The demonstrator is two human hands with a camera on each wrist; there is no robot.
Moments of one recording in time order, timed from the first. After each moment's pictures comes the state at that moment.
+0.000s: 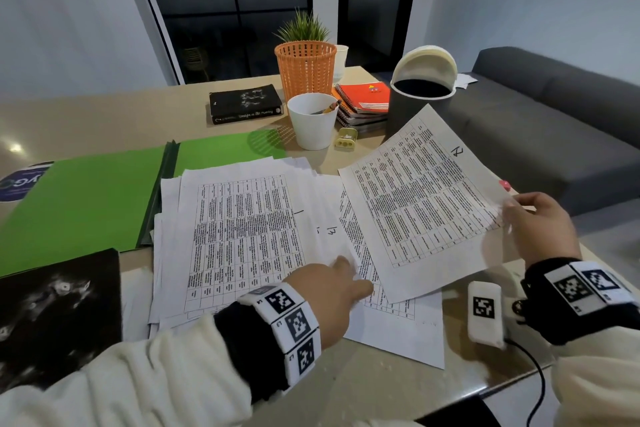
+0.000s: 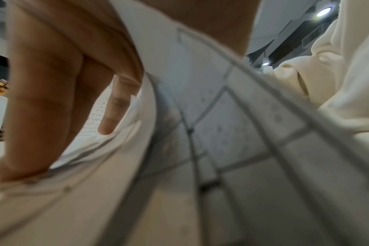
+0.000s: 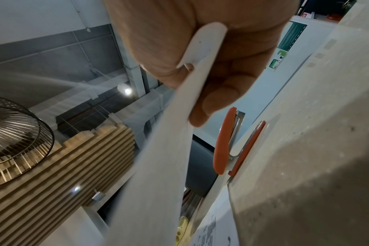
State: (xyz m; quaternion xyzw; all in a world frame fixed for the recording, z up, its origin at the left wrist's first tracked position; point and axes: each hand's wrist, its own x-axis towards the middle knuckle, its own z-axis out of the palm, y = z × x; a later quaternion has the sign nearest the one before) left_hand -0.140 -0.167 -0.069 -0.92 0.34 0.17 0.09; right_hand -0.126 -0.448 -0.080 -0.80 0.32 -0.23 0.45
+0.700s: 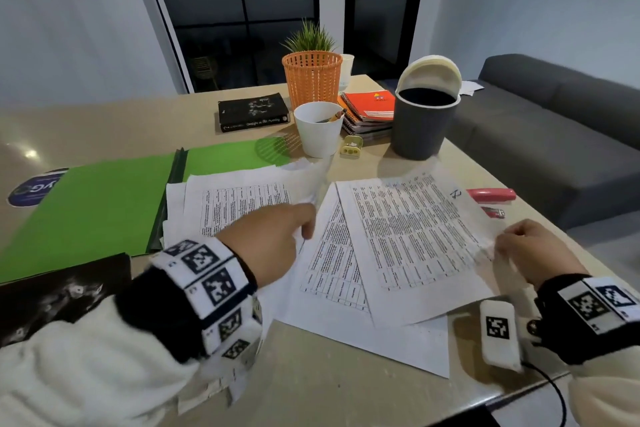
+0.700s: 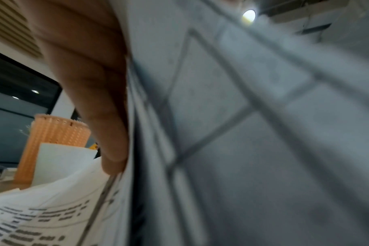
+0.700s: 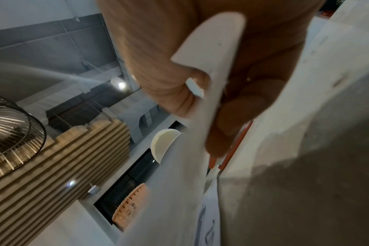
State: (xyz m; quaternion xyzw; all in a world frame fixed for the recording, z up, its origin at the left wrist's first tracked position) left_hand -0.112 -0.111 -0.010 -0.96 0.21 0.05 -0.15; right_hand -0.135 -0.441 -0.075 -0.86 0.33 -0.06 0.39
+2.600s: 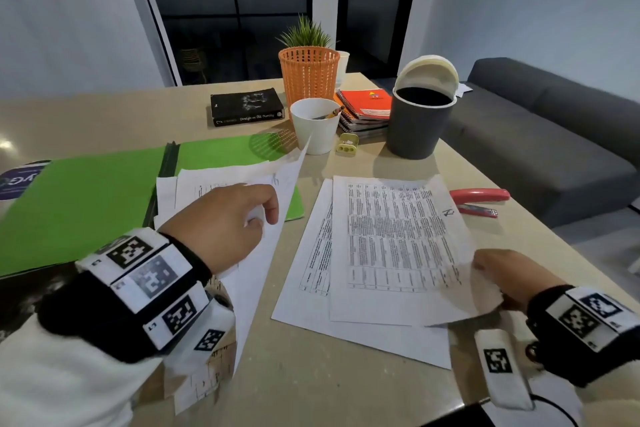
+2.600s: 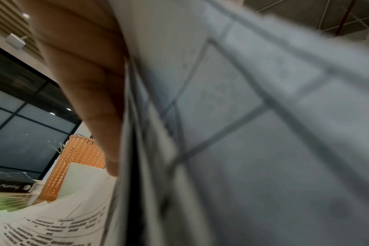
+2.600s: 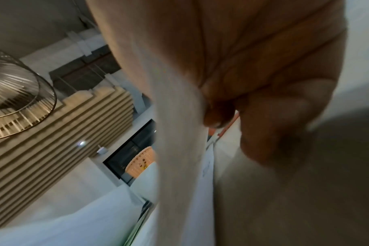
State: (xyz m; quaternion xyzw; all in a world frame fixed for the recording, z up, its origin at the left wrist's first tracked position) left_hand -0.107 -0.070 0.001 -0.96 0.19 -0.02 -0.22; right_hand -0.148 -0.399 -0.064 -0.86 0.34 0.13 0.36
